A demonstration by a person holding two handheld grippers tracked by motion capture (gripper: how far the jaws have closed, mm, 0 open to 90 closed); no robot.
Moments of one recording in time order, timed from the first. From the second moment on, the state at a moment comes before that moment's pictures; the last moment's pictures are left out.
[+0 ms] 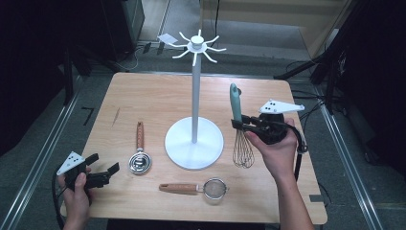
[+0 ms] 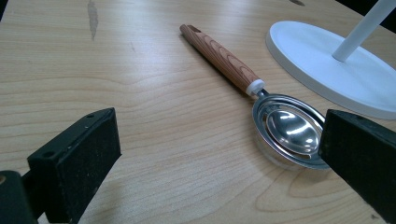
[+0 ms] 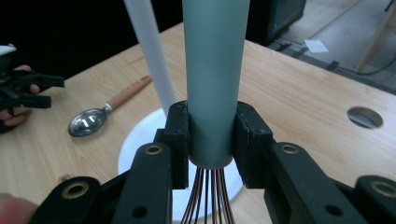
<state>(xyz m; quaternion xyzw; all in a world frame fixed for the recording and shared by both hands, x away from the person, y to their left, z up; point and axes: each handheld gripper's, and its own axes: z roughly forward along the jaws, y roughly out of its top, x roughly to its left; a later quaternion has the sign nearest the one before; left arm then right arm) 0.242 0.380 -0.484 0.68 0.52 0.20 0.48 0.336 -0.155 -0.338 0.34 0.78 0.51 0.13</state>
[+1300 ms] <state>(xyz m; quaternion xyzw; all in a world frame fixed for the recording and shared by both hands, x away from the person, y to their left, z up) 0.242 0.379 -0.483 0.68 0.52 0.21 0.47 0.296 -0.121 -0.291 0.26 0.72 0.62 0.16</state>
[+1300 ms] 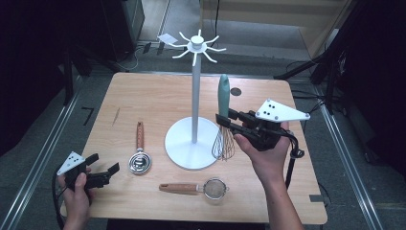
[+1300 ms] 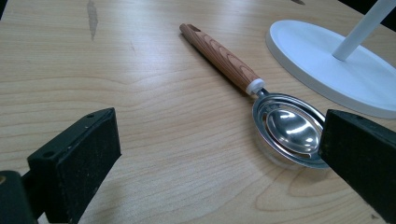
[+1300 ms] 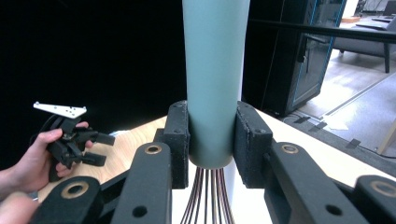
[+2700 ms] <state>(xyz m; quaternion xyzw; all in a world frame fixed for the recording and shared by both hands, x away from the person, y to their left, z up) 0.242 0.380 -0.483 0.68 0.52 0.21 0.47 0.317 -0.107 -0.268 0.25 0.72 0.63 0.15</state>
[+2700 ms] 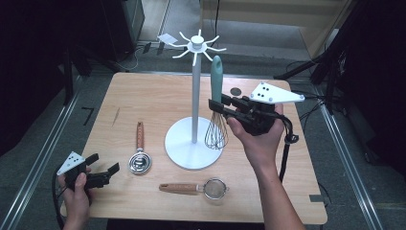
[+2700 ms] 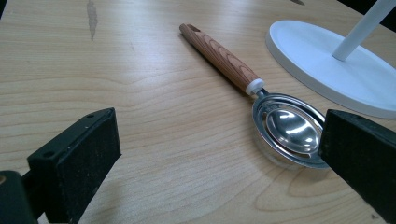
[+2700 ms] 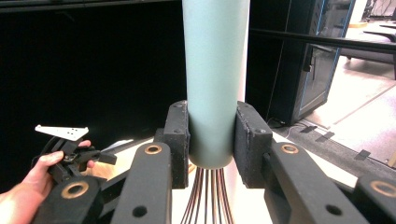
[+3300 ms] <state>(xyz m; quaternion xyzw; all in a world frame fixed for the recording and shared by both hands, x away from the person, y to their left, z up) 0.242 0.380 -0.483 0.68 0.52 0.21 0.47 0.323 -0.097 -0.269 0.26 0.72 0.63 0.15</state>
